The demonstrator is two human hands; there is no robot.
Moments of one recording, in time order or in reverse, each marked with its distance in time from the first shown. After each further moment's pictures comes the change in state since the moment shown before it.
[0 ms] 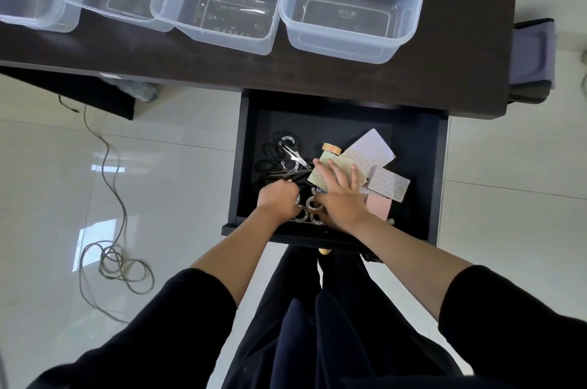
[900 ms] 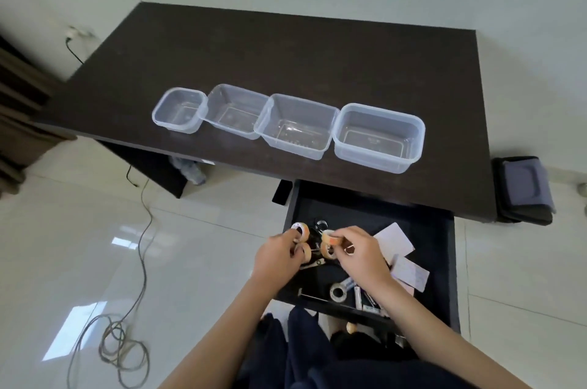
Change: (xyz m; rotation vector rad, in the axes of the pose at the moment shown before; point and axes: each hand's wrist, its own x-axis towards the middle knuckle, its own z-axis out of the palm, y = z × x) left_hand -0.104 -0.040 -0.069 -0.456 0.570 -0.089; right_hand -0.017 -0.060 -0.080 0.637 0.582 -0.034
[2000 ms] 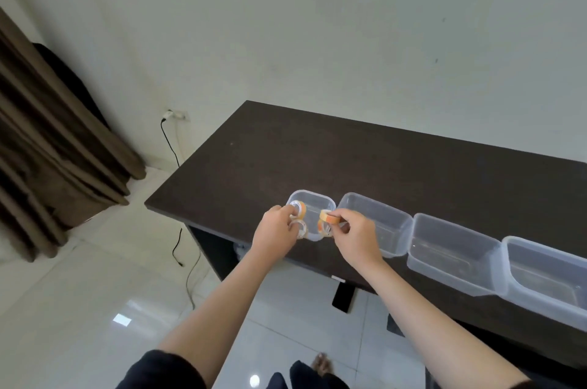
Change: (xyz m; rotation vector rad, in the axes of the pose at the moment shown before) left_hand 0.191 -0.209 -0.298 -0.105 0.330 0.099; right_hand 0.260 -0.272 0.188 0.030 0.199 -0.210
